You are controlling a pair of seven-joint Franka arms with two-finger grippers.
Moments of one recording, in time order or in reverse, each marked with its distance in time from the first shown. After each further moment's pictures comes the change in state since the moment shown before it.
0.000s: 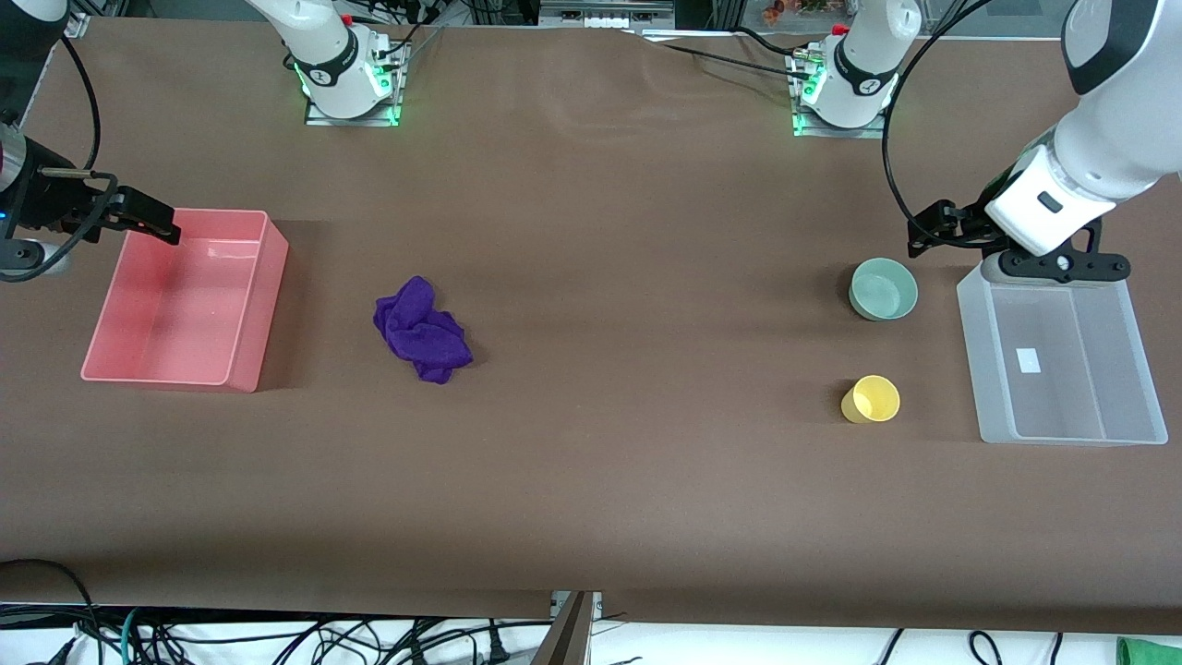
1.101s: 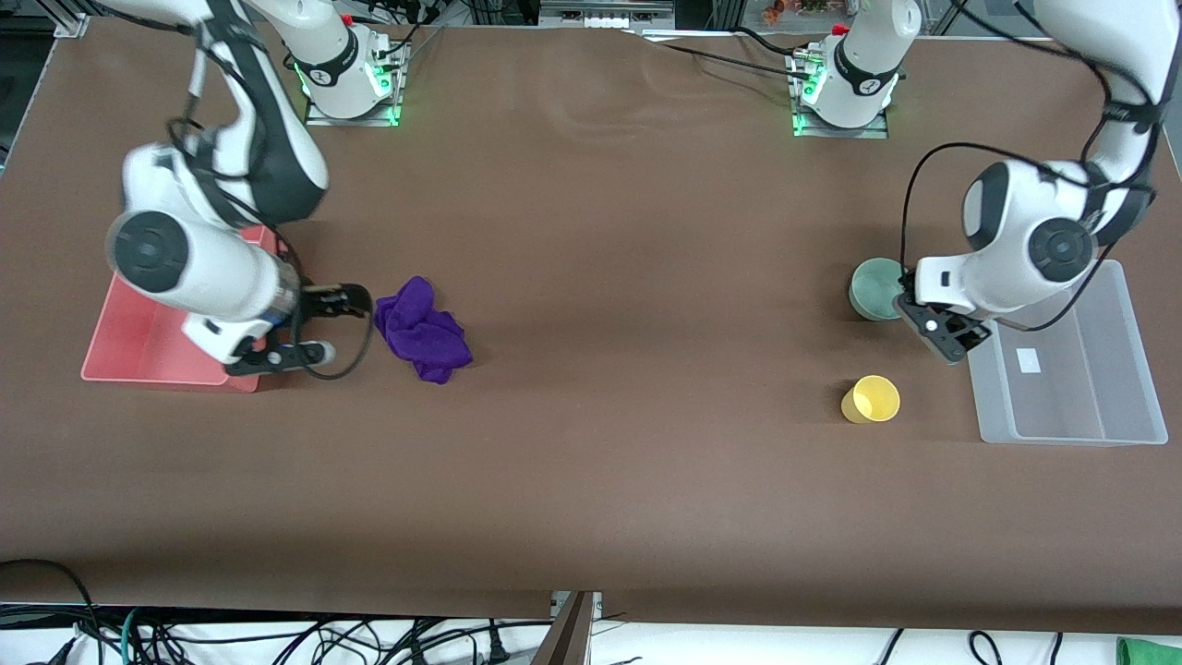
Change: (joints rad) left arm 0.148 0.259 0.002 -0.454 0.207 0.682 0.954; right arm 0.131 0.257 0.113 -0.255 0.003 0.464 0.092
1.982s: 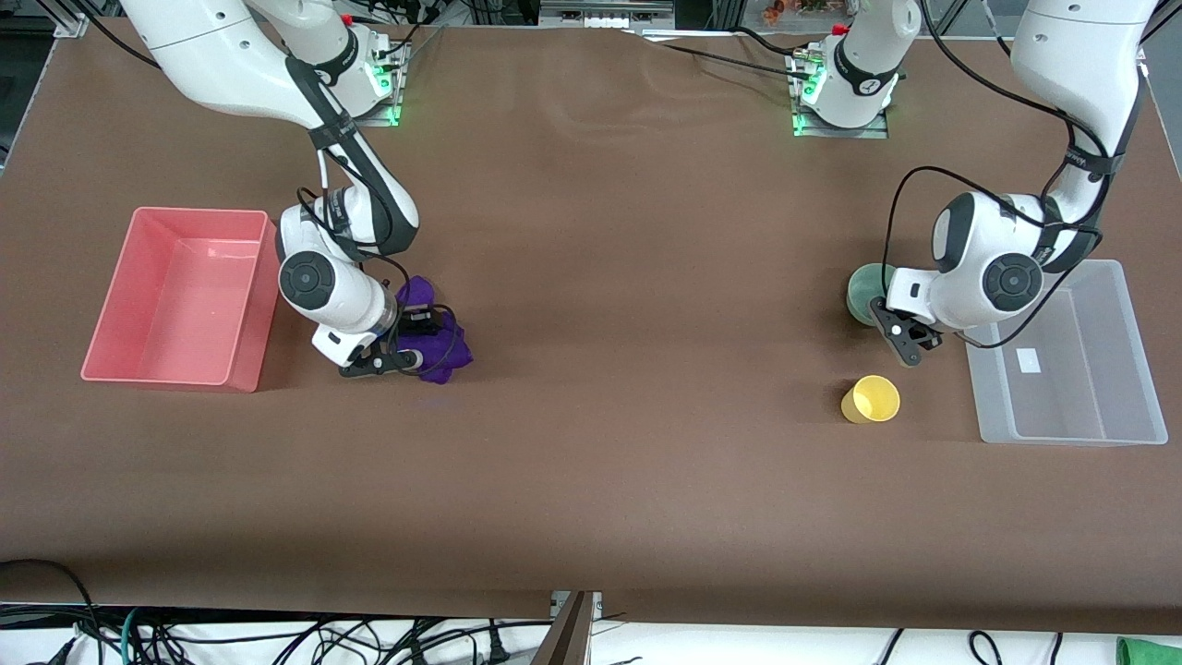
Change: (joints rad) left arm 0.003 0.077 -0.001 0.027 0.001 -0.004 0.108; right arm 0.029 0.171 0.044 -0.223 -0.001 0.436 0.023
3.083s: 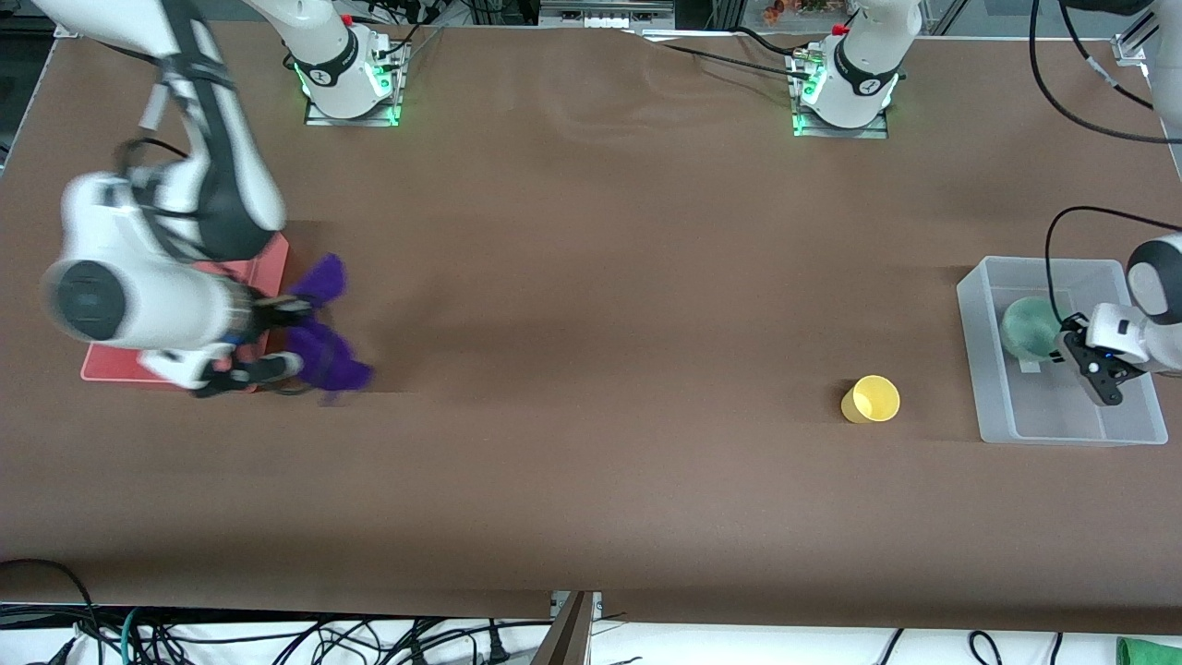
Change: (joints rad) left arm 0.382 0.288 0.009 0.483 0.054 -0.118 0.423; right arm -0.046 -0.126 -0.227 0.468 0.000 -0.815 -0.398
